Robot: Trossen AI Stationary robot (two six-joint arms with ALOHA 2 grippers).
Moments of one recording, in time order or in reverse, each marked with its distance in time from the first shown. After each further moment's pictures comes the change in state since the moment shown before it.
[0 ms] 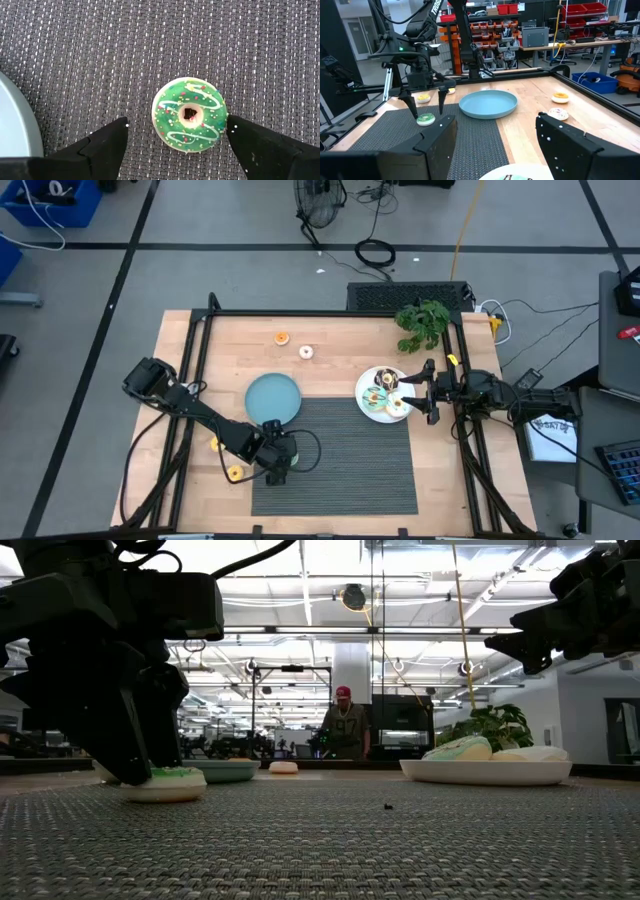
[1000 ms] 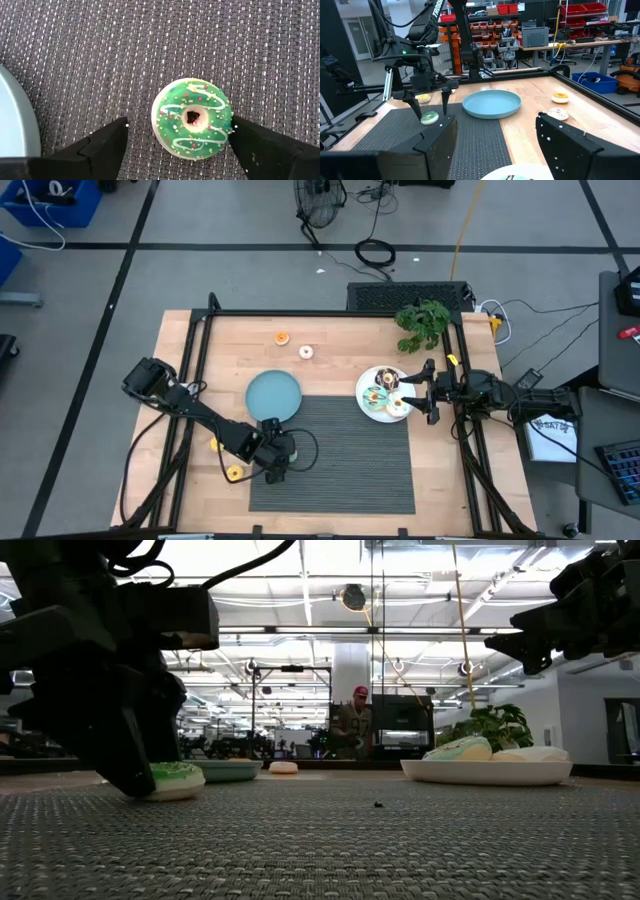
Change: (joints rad) left arm 0.000 -0.001 -0.047 0.046 -0.051 0.010; right arm 0.000 0.000 0.000 0.000 0.000 0.000
